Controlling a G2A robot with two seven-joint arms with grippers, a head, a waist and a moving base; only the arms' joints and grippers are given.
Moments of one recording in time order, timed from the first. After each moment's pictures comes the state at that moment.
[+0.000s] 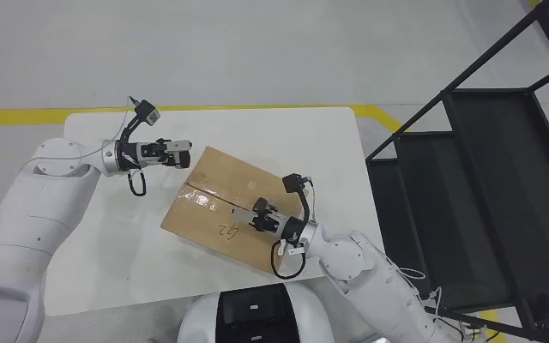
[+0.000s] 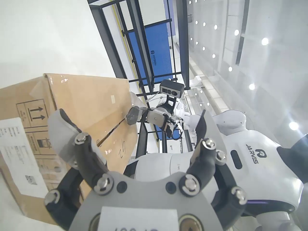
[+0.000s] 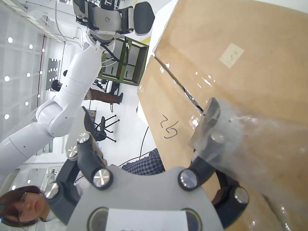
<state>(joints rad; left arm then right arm) 0.61 -0.97 -0.85 -0.94 -0.69 -0.48 -1.34 -1.48 -1.22 1.05 -1.85 -0.27 -0.12 0.41</state>
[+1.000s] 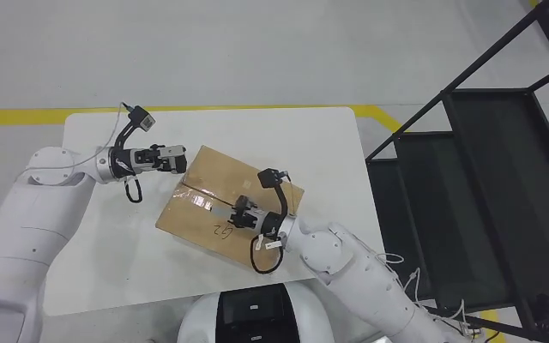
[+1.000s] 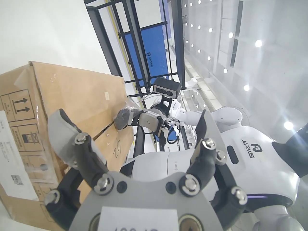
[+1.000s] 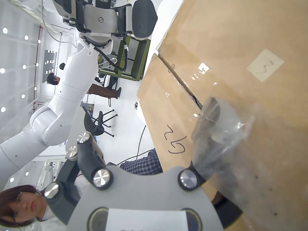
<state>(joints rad) 0.69 -0.95 -0.94 -0.99 -0.68 -0.46 -1.36 -1.33 -1.27 0.92 -1.75 -0.24 -0.04 0.41</state>
